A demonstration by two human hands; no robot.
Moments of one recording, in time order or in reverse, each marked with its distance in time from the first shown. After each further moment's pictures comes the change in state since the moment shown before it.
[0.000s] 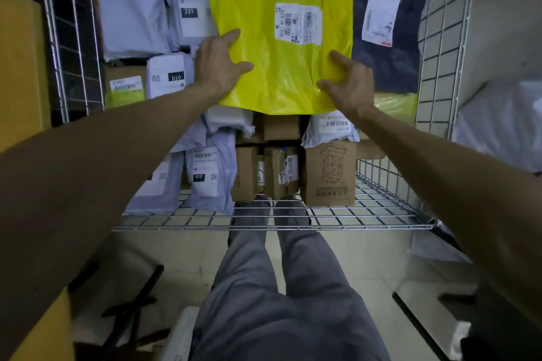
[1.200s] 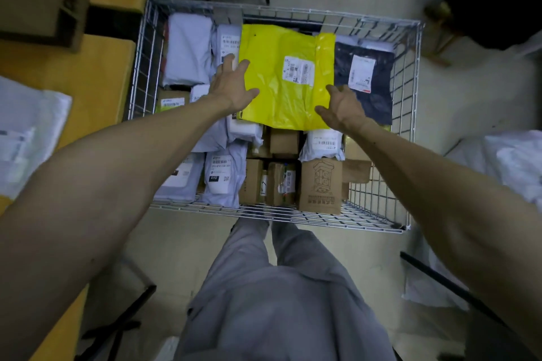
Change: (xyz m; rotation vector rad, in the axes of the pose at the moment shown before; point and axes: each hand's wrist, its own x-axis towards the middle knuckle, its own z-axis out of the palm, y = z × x) left_hand -0.092 0.046 -0.071 0.248 -0.011 0.027; right_hand -0.063 -0.045 -0.061 -0.517 -0.168 -0.218
